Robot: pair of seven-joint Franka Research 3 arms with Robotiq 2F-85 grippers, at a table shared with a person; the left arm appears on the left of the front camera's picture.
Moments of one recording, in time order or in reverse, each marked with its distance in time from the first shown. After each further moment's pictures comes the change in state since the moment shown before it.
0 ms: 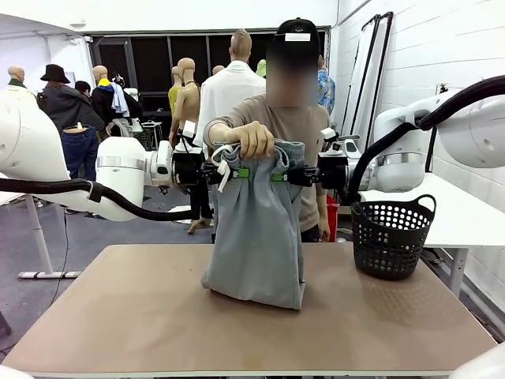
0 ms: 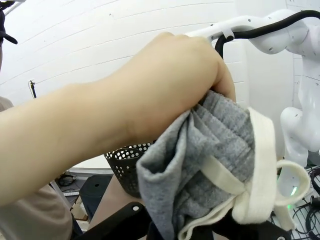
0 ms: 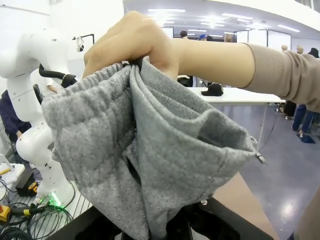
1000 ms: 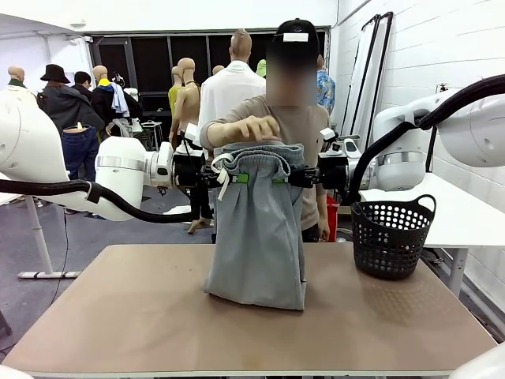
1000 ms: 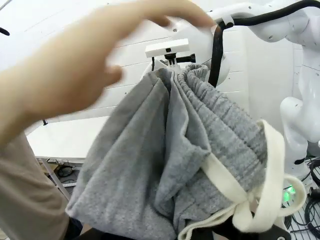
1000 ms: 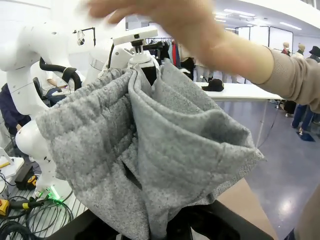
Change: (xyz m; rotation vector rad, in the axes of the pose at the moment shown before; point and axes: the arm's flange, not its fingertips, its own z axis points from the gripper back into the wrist) left arm -0.004 0.000 0.001 -0.004 0.058 0.002; right arm -0.001 -0.001 0.002 0.004 0.031 0.013
